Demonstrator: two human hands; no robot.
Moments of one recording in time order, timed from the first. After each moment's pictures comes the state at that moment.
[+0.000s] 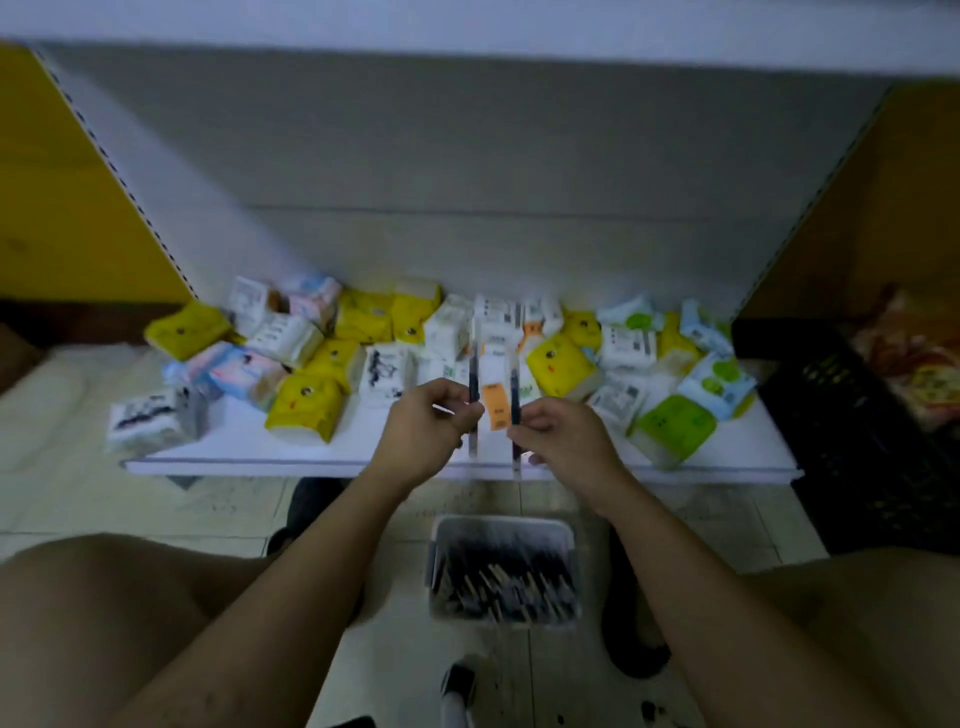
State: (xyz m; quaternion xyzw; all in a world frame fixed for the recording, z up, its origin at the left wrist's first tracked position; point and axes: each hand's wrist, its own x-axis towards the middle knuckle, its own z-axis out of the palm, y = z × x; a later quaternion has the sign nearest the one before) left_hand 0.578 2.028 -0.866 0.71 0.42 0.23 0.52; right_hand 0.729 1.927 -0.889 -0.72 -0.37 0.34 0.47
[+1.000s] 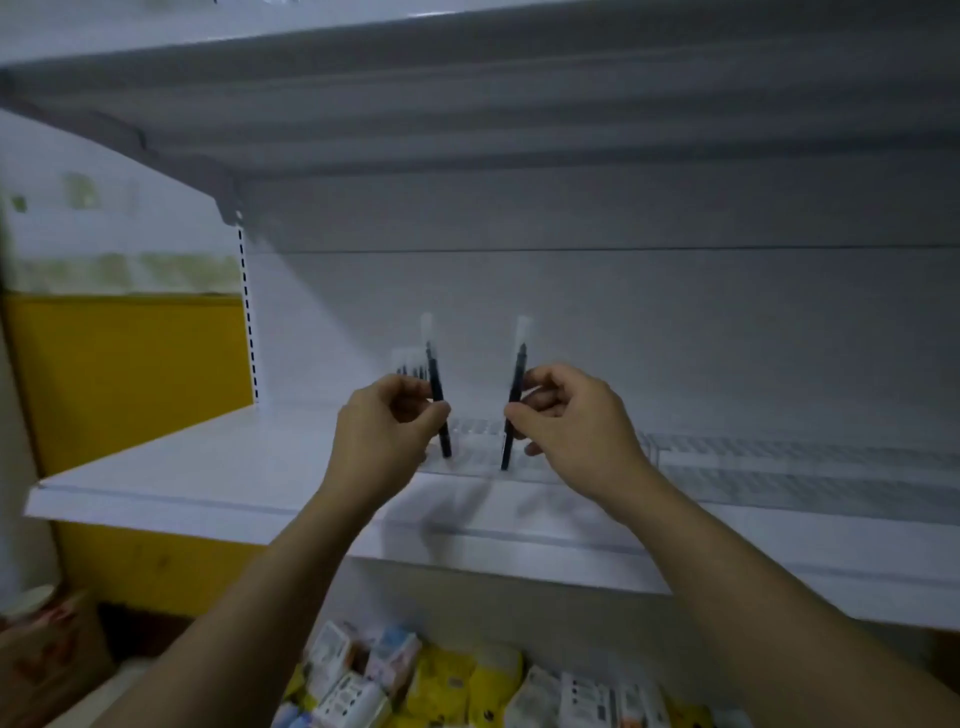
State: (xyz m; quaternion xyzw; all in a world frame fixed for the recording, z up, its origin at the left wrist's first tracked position) left_hand 0.543 2.181 -0.514 0.71 0.36 0.55 0.26; right_hand 0.711 2.100 -0.504 -0.56 -0.58 0.08 0.58
